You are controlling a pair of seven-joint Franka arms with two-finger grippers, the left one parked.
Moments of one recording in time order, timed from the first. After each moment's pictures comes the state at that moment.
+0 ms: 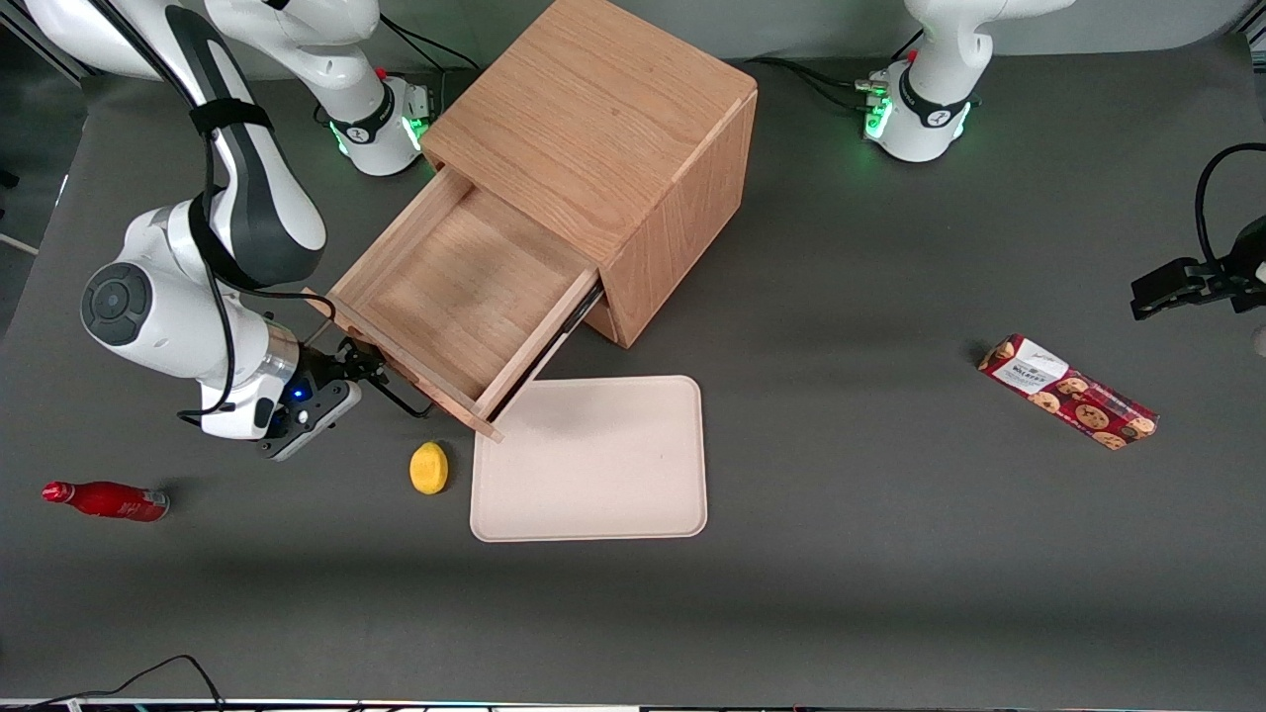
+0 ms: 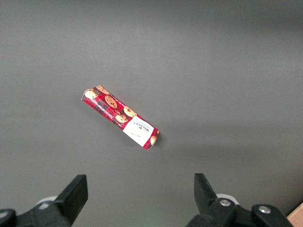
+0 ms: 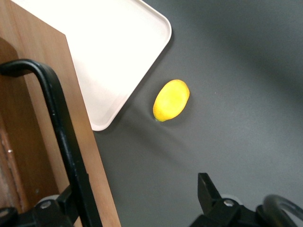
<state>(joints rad) -0.07 0.26 0.25 -1.86 0.07 2.10 -0.50</state>
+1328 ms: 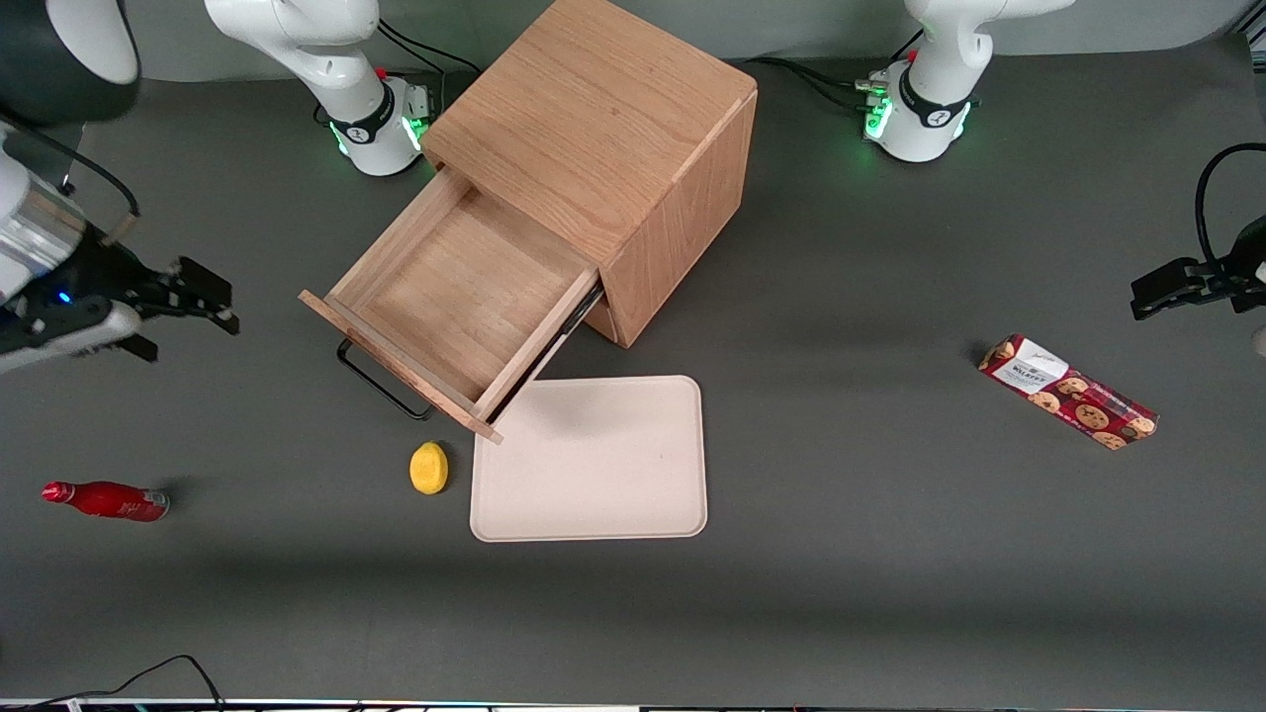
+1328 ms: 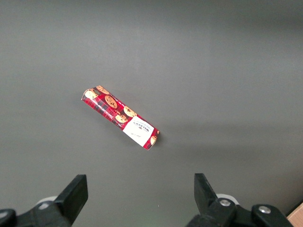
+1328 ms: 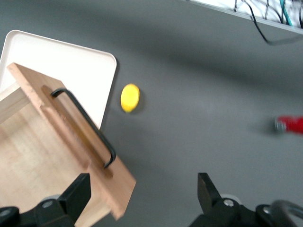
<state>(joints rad) -0.05 -0.04 0.09 -1.70 0.07 1.76 -0.19</state>
